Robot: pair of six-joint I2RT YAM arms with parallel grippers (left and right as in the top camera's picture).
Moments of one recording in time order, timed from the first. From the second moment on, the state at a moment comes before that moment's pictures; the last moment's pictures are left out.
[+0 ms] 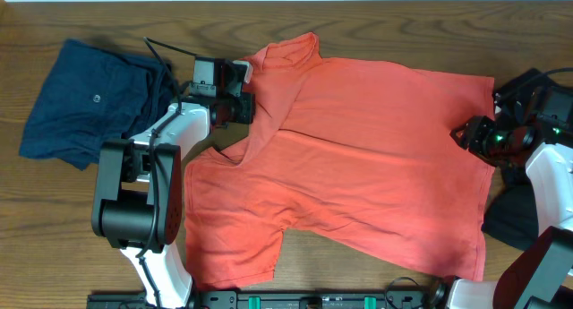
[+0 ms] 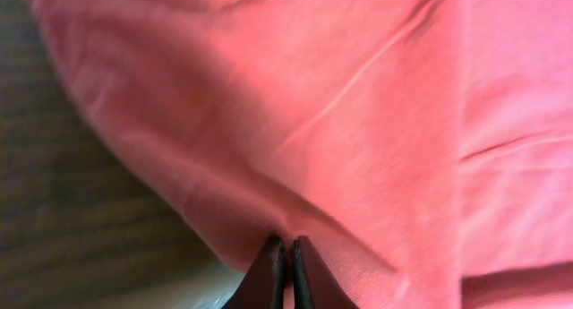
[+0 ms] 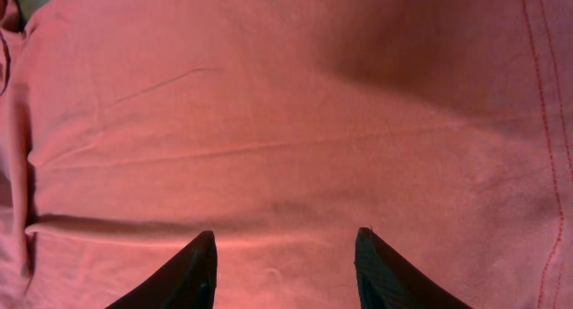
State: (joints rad) left arm -0.15 1.96 1.16 -0.19 0.38 -0.05; right arm -0.39 1.53 1.02 -0.69 -0.41 0.17
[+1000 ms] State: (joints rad) left arm -0.60 1.93 1.26 -0.55 0.10 -0.04; right arm -0.39 1.53 1.02 -0.67 -0.41 0.17
